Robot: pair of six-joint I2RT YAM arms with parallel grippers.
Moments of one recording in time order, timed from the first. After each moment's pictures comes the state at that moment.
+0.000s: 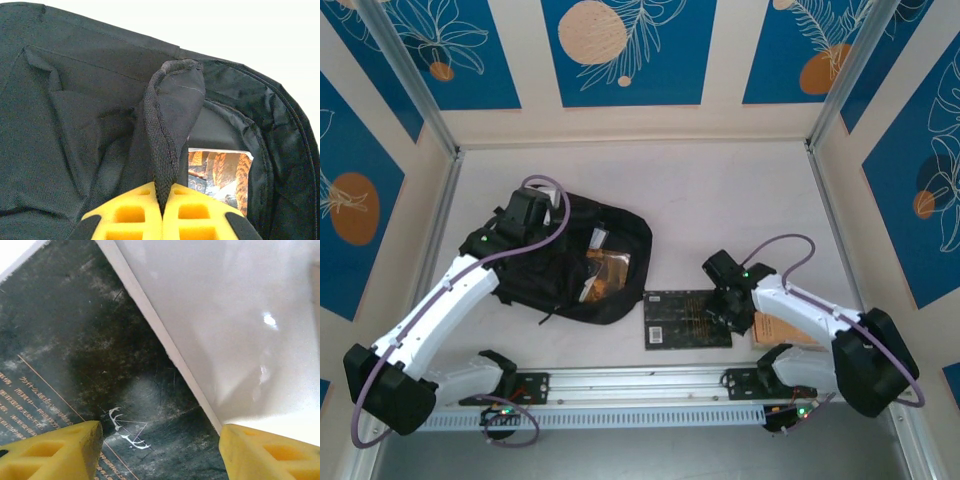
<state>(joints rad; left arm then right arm) -0.48 1.14 1.07 -0.73 -0.11 -0.37 0.56 1.22 0.59 -0.85 -0.04 1.07</state>
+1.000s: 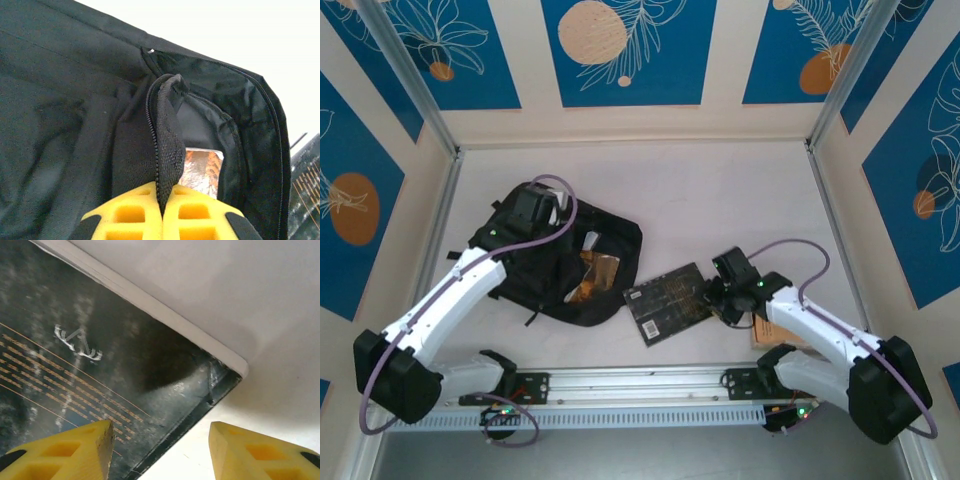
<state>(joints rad) -0.48 1.24 1.07 -0.70 0.01 -0.37 0.54 1.01 0.46 -0.63 -0.17 1.24</state>
